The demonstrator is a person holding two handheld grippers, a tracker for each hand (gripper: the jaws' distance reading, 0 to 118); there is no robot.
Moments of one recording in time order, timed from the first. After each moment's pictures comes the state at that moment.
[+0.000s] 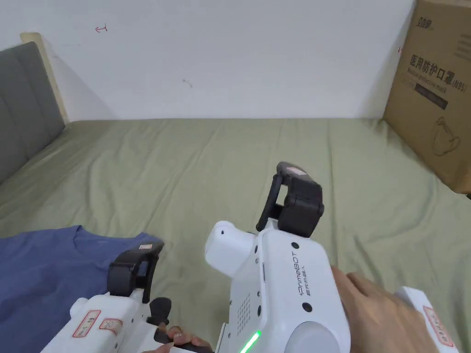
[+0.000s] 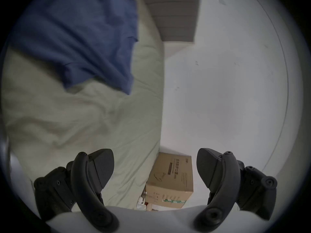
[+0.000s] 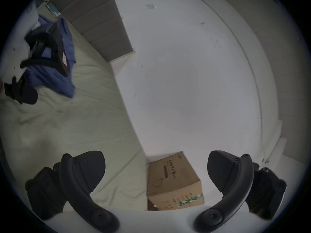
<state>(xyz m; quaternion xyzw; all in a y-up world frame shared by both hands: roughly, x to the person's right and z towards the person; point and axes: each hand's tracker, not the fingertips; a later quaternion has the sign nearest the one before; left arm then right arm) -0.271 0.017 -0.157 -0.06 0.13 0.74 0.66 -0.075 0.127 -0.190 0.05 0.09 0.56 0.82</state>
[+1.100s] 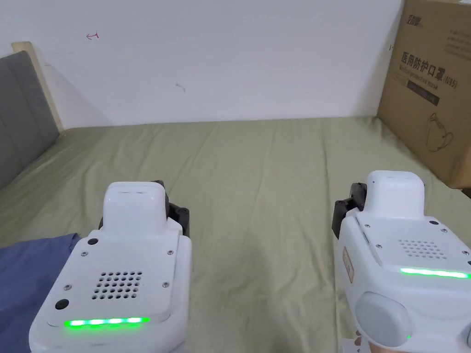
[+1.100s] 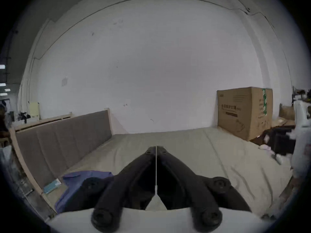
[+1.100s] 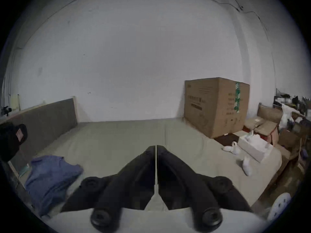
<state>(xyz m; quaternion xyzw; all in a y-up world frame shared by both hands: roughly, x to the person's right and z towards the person) -0.180 0.174 -0.156 -0.03 0.14 -0.06 0.99 0.042 0.164 -0.230 -0.09 0.03 0.00 1.00</state>
